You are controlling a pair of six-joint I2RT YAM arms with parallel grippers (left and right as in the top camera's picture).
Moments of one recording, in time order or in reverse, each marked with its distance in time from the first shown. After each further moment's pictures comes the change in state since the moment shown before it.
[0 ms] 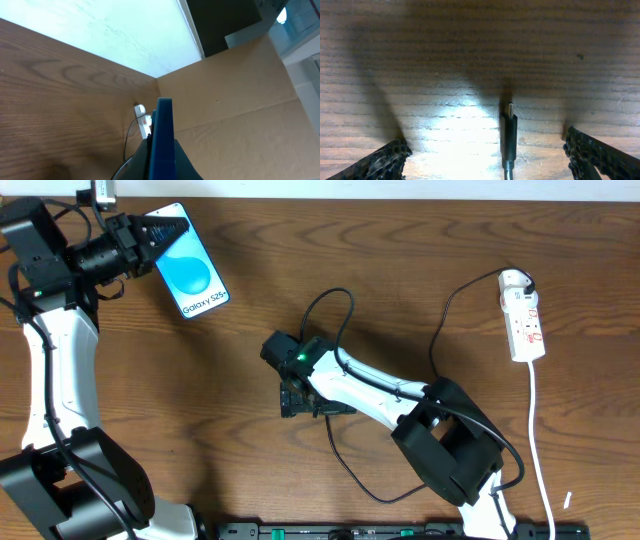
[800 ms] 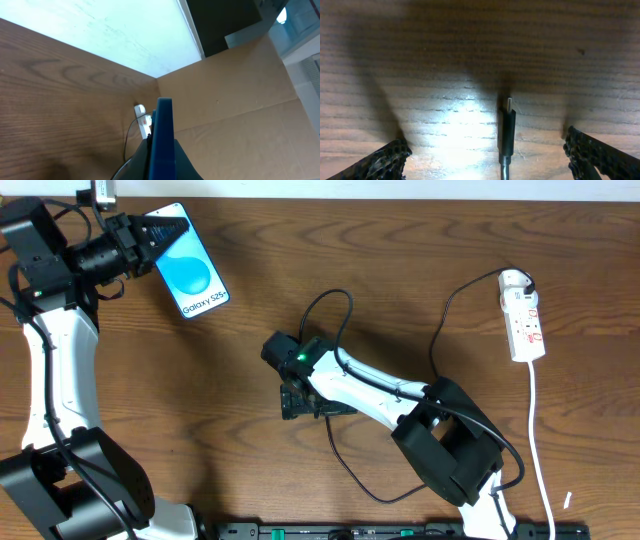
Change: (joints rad) left arm 0.000 0.000 0.000 0.000 0.000 0.000; right arm 0.000 -0.001 0.000 -0.010 -0.006 -0.031
